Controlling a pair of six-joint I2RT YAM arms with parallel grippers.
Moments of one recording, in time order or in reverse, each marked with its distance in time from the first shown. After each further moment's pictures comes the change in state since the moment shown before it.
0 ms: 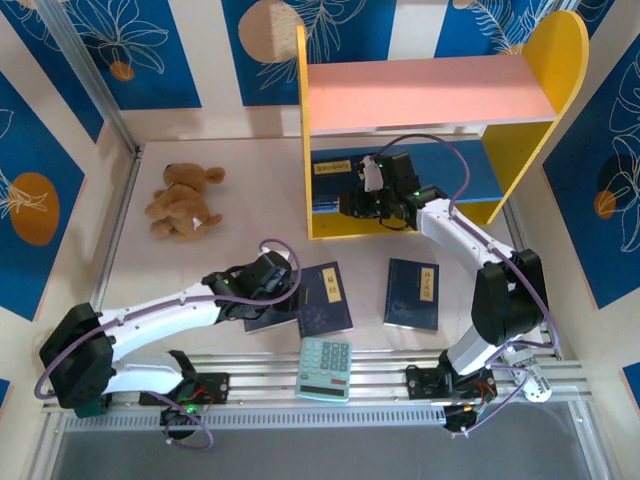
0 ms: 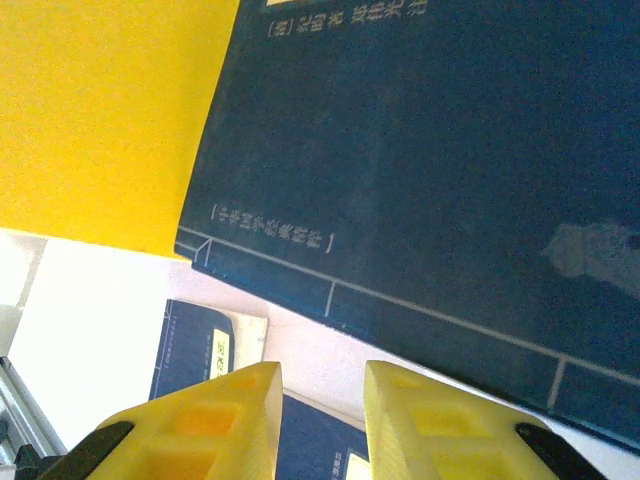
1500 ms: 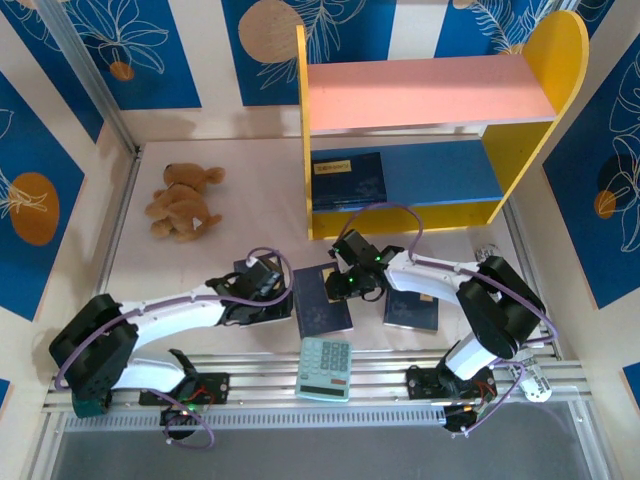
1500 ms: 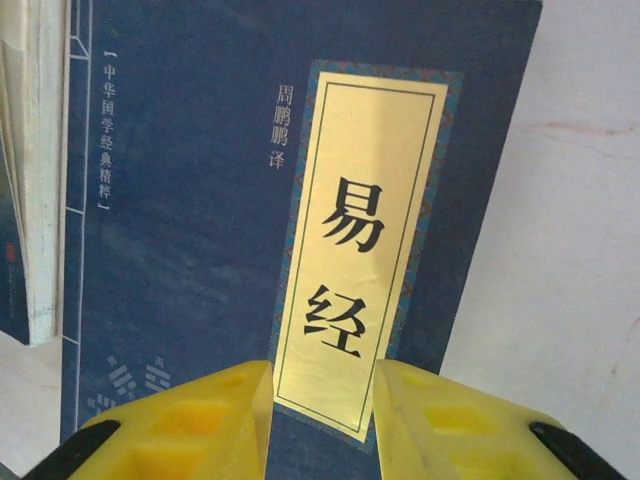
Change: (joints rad) left arm 0.099 0.070 -0.138 0.091 -0.022 -0.037; right arm 0.367 -0.029 -0.402 0.012 0.277 0.115
